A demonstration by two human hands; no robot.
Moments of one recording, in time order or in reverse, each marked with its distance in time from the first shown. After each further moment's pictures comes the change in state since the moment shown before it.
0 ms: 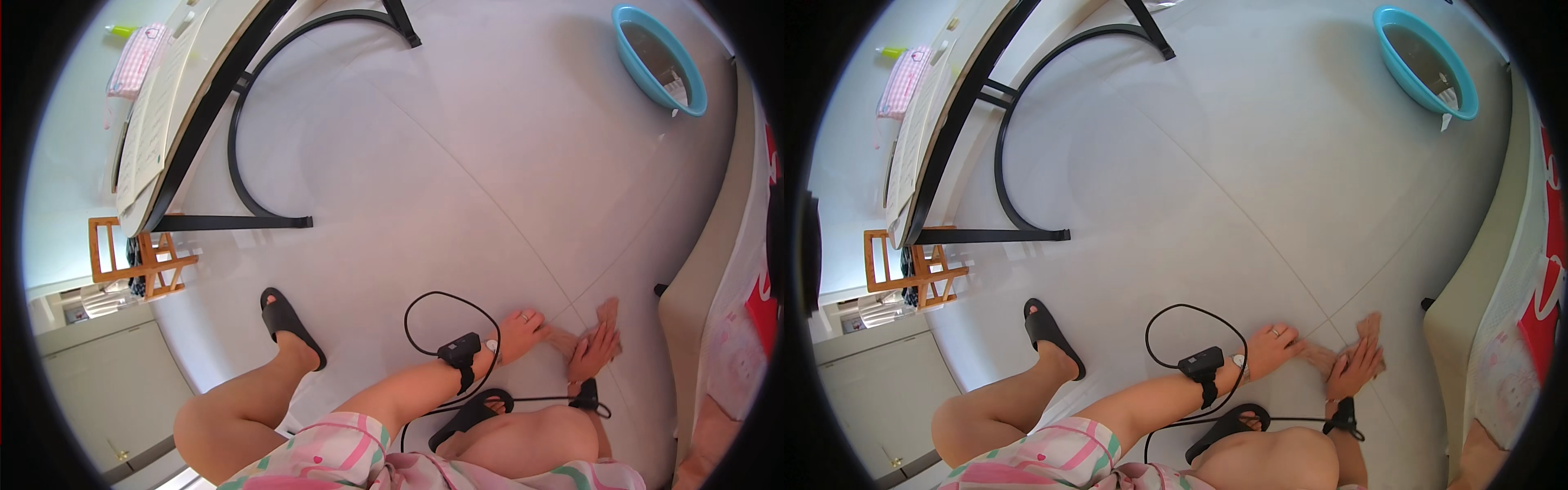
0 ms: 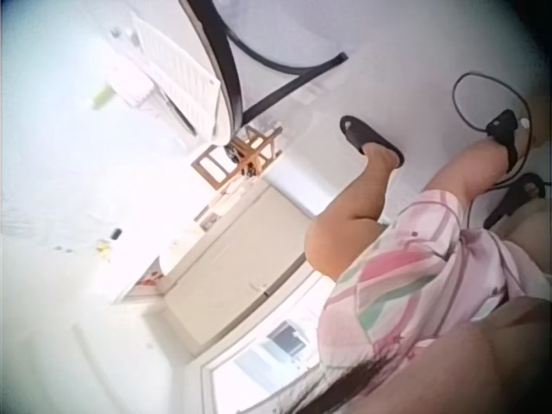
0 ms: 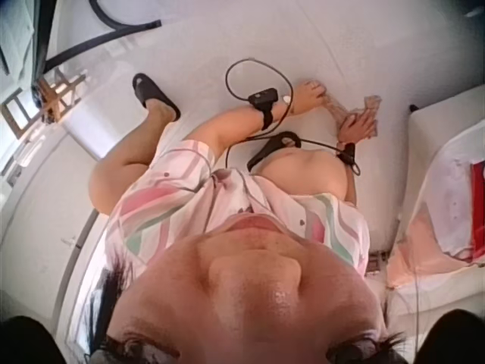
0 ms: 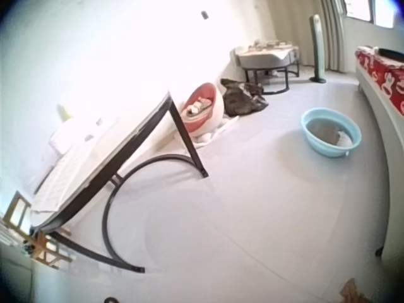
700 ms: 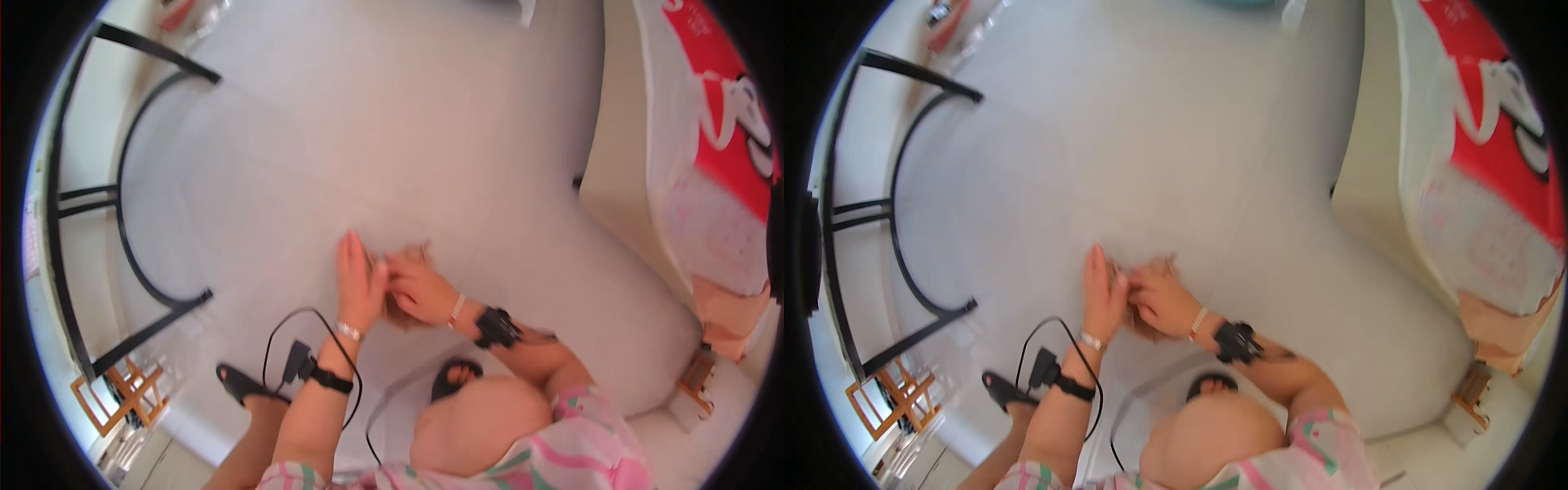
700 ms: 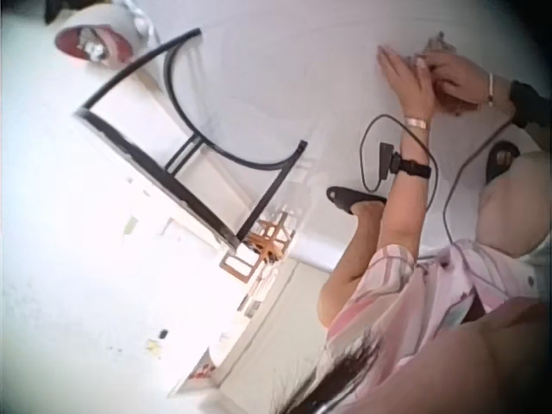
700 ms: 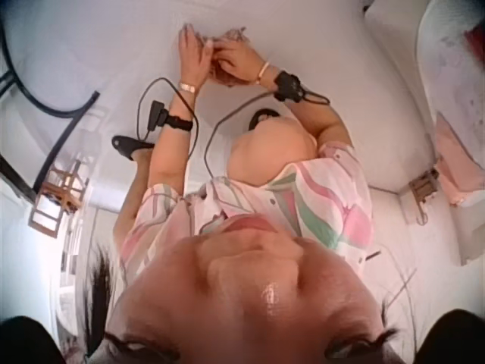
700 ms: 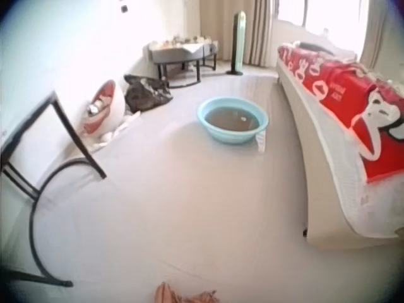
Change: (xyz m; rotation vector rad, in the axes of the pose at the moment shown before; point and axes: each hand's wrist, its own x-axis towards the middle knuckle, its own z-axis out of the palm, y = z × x) left_hand 0.014 -0.123 -0.089 -0.329 0.084 -0.440; right_hand 0.123 -0.197 0.023 0.804 -0.429 -0.432
